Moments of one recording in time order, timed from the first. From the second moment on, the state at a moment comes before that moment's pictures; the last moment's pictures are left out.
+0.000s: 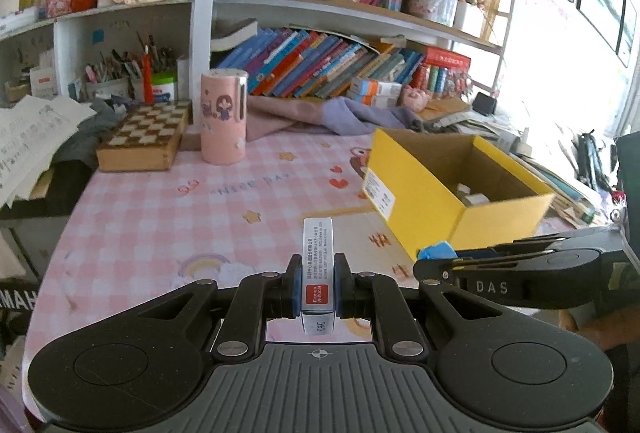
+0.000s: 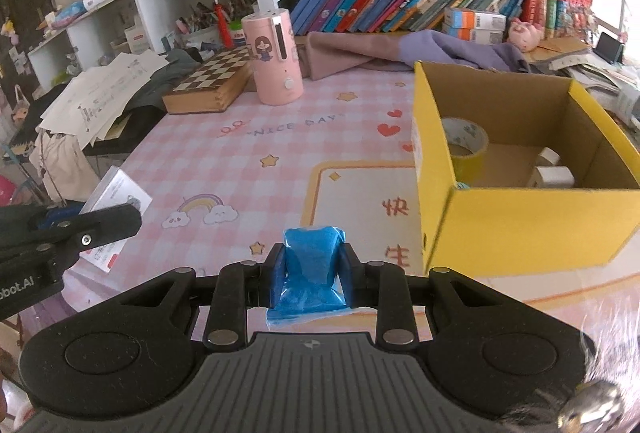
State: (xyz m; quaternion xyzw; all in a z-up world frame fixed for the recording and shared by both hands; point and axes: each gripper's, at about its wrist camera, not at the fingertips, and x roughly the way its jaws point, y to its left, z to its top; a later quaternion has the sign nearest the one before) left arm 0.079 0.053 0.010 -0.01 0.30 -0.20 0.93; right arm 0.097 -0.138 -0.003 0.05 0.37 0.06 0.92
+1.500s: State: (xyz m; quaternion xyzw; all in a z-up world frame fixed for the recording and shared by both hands) left arm 0.052 -0.086 -0.005 0.06 0.33 -0.41 0.85; right arm -0.009 -0.259 -0.004 0.11 0.37 -0.12 0.92
